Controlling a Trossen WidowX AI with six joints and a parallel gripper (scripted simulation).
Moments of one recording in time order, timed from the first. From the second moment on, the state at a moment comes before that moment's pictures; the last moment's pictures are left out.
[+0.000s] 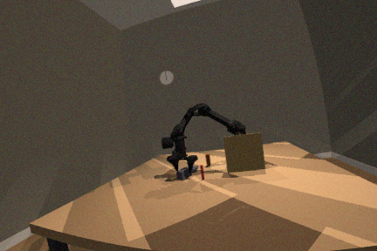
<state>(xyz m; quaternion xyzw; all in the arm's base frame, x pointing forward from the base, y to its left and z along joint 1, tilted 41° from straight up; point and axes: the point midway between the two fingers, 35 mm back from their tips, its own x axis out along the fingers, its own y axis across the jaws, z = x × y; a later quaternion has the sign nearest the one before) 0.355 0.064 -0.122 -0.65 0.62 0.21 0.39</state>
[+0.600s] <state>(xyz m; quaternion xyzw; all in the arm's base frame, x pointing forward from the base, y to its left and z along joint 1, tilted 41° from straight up) 0.355 0.049 -0.139 -0.65 0.62 0.21 0.39</state>
